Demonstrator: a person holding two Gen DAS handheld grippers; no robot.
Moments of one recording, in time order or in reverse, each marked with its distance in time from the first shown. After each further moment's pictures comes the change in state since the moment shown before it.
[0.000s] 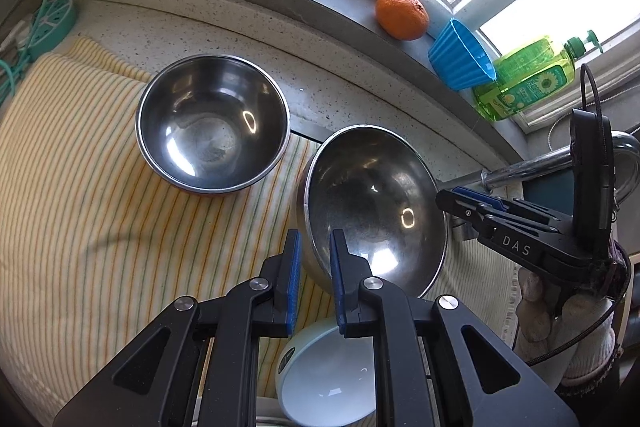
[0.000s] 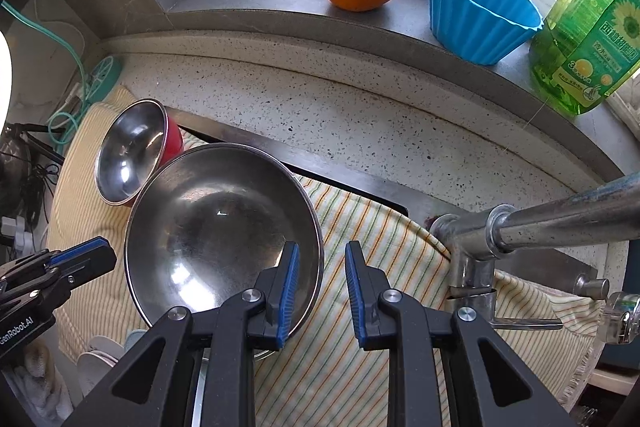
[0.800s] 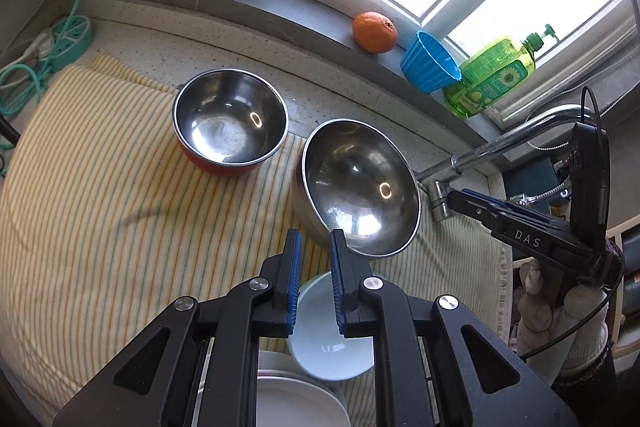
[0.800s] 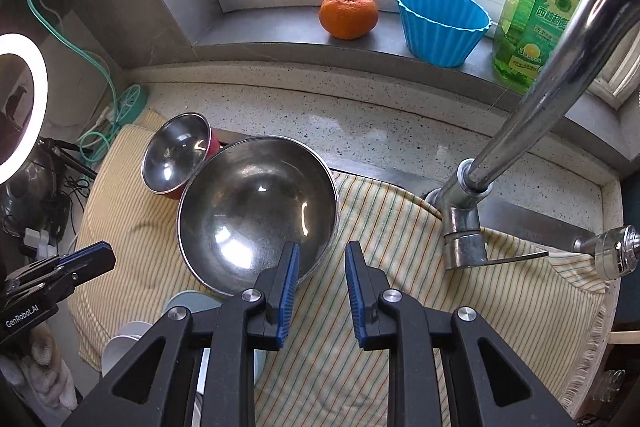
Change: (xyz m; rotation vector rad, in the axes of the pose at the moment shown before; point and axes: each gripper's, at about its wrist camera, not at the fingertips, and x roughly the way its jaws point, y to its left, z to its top) left arm -0.053 0.005 -0.034 0.044 -0.081 -0.030; right arm -0.053 0.001 -0.044 0.053 -0.114 0.045
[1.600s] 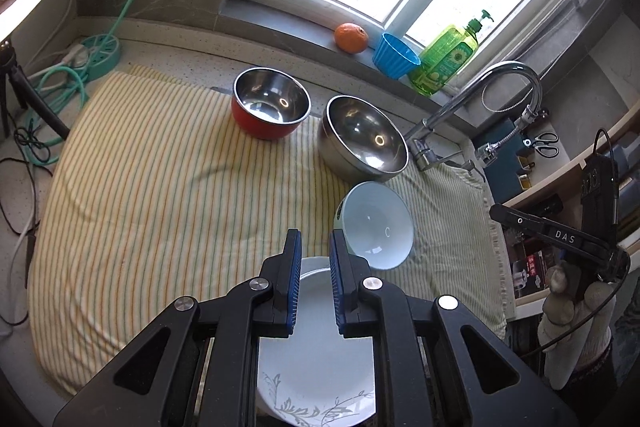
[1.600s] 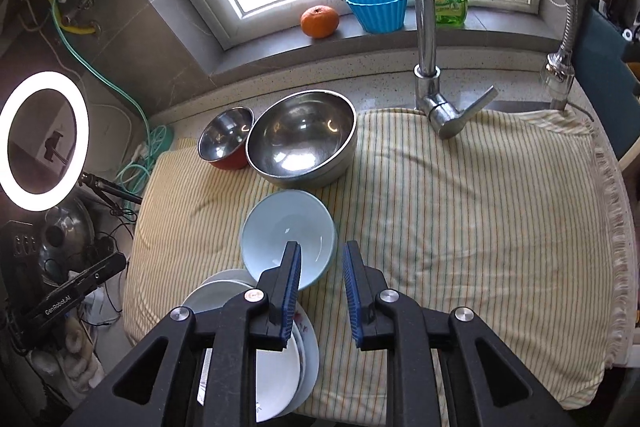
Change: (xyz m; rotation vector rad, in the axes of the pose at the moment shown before) left arm -0.093 0.055 -0.069 0.148 -0.066 -0.096; right arm -0.097 0.043 -0.136 0.258 -0.168 0.036
